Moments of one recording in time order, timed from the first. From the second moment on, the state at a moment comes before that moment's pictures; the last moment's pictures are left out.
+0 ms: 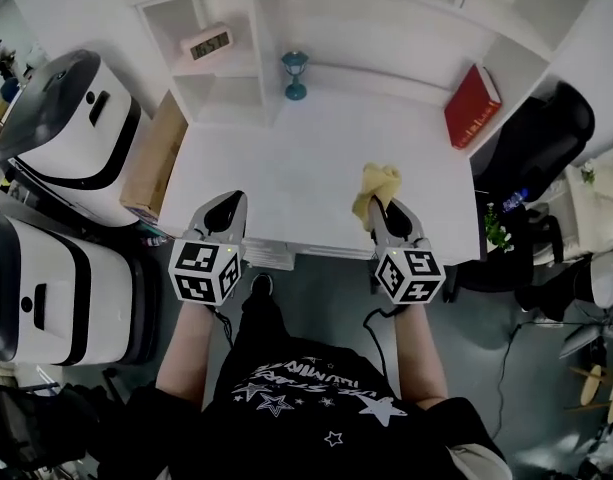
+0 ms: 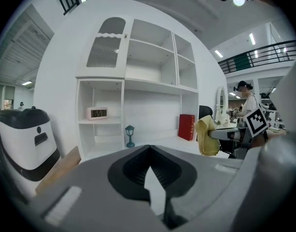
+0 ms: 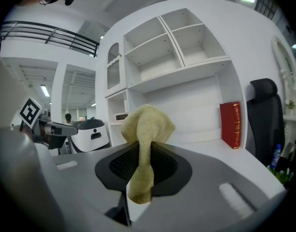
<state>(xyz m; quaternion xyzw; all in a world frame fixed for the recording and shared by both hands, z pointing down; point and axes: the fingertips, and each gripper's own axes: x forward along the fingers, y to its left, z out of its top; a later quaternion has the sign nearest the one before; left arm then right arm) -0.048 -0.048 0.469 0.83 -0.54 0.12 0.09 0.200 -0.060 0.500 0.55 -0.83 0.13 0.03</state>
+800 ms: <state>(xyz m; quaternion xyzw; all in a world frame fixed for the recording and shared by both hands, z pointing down) -0.036 -0.255 0.330 0.93 -0.37 0.08 0.02 0.172 -0.208 0.354 0.66 -0.75 0.05 -0.01</state>
